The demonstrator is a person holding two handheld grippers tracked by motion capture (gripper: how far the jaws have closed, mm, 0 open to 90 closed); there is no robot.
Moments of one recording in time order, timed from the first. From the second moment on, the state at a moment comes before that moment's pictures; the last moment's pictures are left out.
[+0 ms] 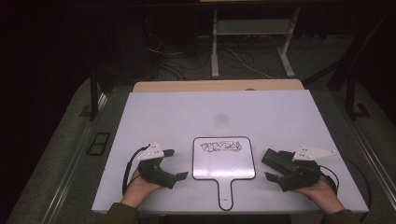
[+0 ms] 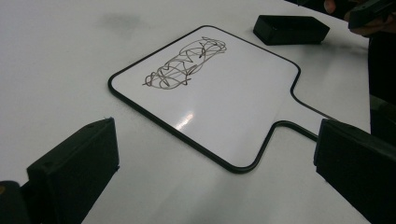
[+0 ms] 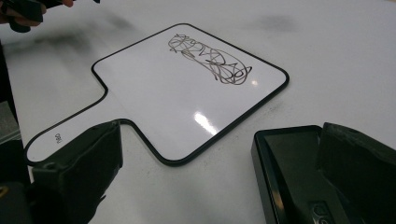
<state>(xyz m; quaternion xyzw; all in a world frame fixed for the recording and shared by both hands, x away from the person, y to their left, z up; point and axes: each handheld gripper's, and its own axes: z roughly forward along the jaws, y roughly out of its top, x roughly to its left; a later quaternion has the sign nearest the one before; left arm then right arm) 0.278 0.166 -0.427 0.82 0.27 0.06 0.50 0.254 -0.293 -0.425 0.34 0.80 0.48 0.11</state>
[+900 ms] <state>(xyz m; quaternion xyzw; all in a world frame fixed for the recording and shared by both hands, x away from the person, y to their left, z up) 0.276 0.167 -0.430 0.82 0.27 0.06 0.49 0.263 -0.302 -0.413 0.34 0.82 0.45 0.12</state>
